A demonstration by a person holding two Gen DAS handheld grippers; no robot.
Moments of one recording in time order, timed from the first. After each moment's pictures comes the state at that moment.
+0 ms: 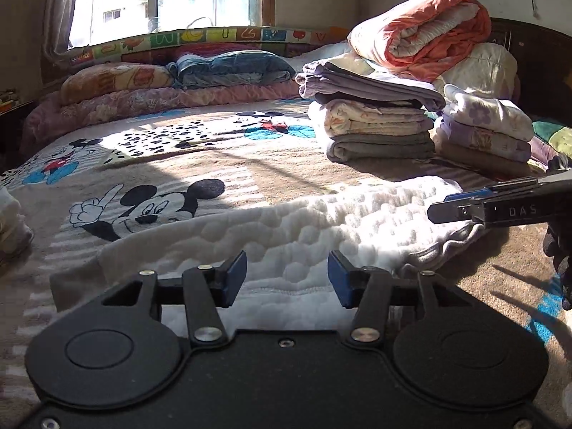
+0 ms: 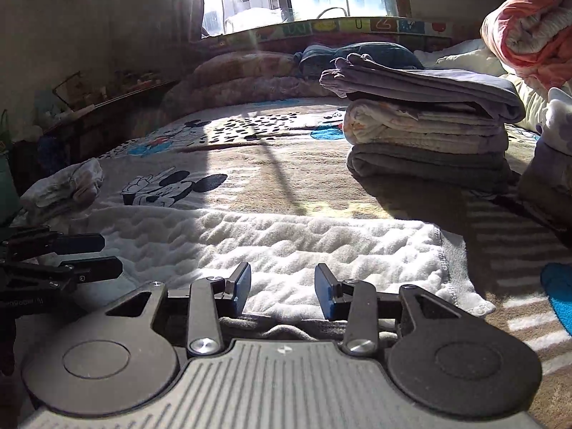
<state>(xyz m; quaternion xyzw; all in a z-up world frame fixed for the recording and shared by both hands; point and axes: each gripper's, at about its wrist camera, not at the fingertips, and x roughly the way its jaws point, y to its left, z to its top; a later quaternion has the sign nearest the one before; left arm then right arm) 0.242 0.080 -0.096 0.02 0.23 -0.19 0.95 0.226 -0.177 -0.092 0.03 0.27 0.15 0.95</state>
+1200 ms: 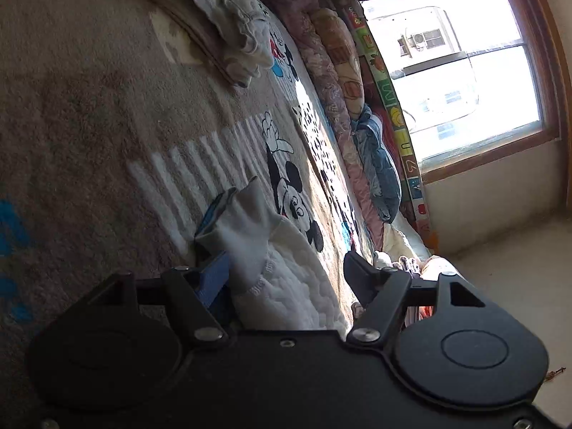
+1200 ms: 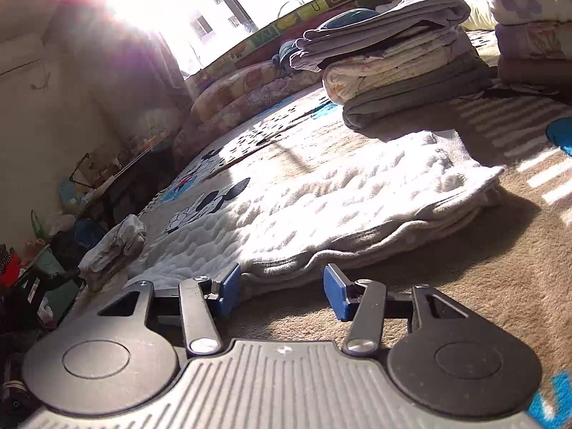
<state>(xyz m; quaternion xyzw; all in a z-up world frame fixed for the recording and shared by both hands) 0.182 0.248 -0.122 -0.55 0.26 -0.04 0.79 0.174 -0.253 -0.133 0.34 0.28 0.13 0.89</state>
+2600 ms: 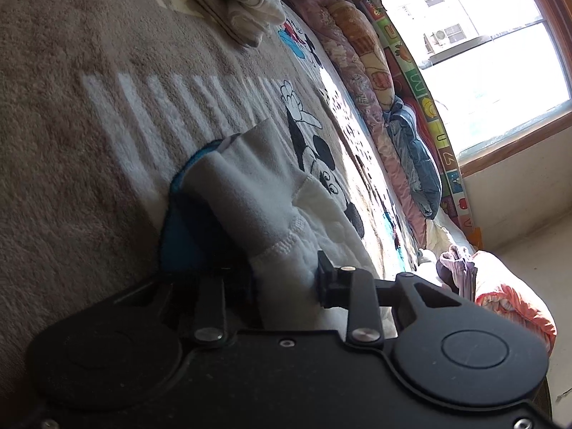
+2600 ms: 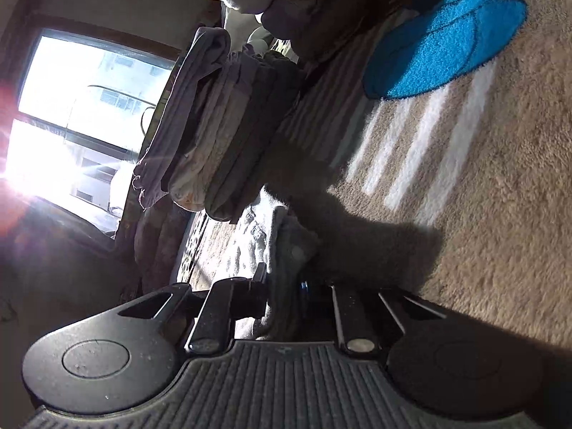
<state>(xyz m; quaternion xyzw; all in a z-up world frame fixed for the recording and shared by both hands) 0.232 0.189 -0.148 -0.49 0.27 0.01 0.83 0.207 -0.335 -0.188 0.56 0.21 -0.01 0.80</state>
